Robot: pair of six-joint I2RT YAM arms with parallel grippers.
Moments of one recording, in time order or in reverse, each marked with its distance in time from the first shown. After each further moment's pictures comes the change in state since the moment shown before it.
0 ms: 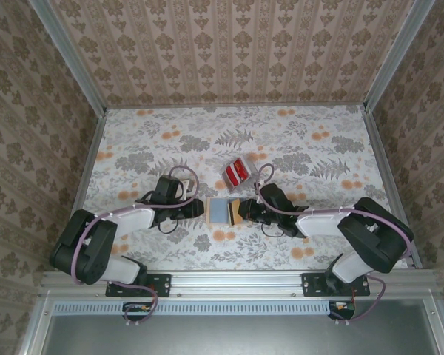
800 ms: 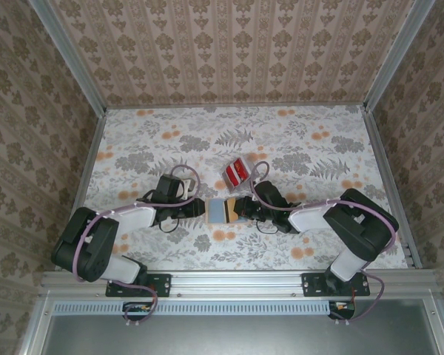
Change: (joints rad) left arm -0.004 0.020 0.019 -0.002 0.015 0.004; right arm -0.005 0.116 0.060 0.056 -0.018 0.030
